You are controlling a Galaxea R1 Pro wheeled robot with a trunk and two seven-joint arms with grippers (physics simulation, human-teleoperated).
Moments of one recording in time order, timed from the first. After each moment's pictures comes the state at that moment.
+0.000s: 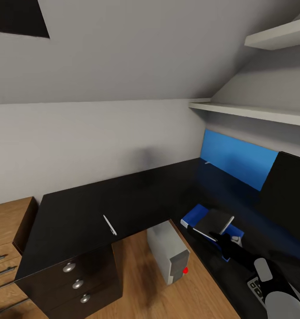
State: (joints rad) left arm 0.01 -0.05 0.19 -0.43 0.17 -0.42 0.00; right arm -0.60 -0.11 -0.75 -0.61 -0.36 0.79 0.65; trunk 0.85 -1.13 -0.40
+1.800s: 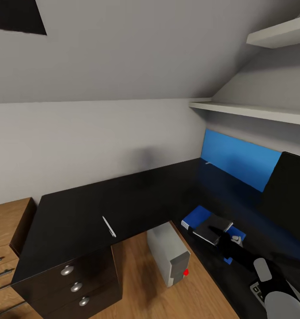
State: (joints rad) left arm 0.01 -0.05 0.18 -0.43 0.17 -0.42 0.00; right arm -0.60 -0.10 -0.75 -0.61 -0.36 0.76 0.65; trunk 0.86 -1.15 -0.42
